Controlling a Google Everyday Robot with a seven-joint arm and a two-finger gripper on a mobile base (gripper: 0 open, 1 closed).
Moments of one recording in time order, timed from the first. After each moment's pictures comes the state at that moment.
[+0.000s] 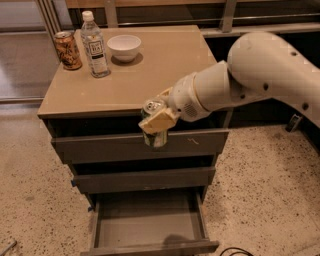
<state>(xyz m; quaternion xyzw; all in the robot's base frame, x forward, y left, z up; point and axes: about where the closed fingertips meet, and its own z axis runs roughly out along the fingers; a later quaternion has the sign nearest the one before) 0.522 0.015 0.872 -0.55 0.71 0.23 0.37</state>
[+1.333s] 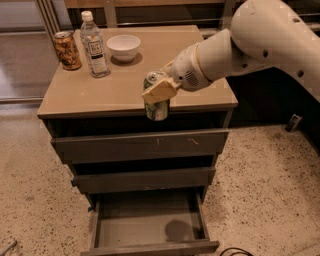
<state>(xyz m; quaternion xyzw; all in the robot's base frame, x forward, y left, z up) 0.576 0.004 0.917 -0.52 0.73 0.23 0.39</state>
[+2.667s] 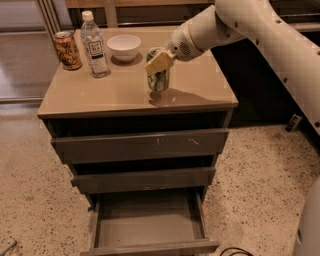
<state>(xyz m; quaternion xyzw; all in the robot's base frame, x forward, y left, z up) 0.700 -0.001 0.917 -0.51 0.74 0.21 0.39</state>
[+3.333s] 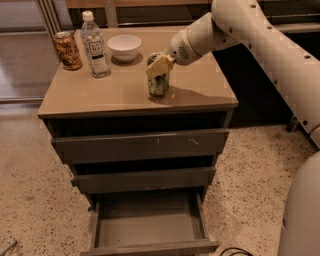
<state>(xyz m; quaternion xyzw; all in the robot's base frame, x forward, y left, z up) 0.715 0.000 0.895 -0.50 0.75 0.22 0.38</state>
